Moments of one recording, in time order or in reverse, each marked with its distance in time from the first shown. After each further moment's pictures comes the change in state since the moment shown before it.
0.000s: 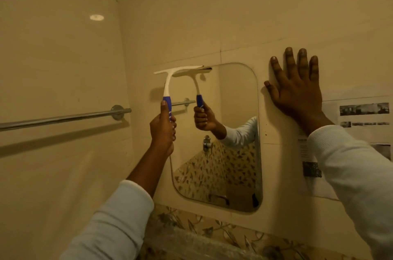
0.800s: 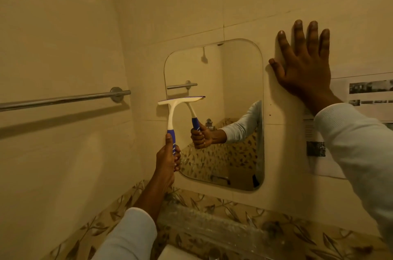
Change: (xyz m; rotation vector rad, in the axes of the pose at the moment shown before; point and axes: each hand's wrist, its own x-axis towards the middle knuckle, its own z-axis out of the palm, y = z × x) left_hand -0.027 -0.131 -0.062 0.086 -0.041 -0.288; right_hand 0.002 0.000 0.004 -0.008 0.014 0.004
